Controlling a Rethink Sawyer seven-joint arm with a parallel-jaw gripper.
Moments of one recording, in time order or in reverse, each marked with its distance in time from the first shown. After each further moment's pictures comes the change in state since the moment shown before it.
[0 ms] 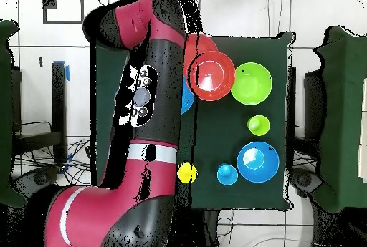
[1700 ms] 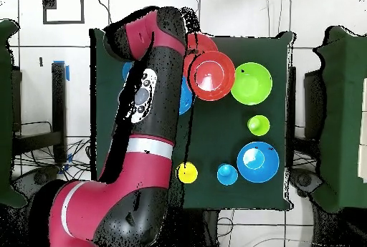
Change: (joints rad) arm 0.013 0.076 -0.083 0.038 0.001 -0.027 0.000
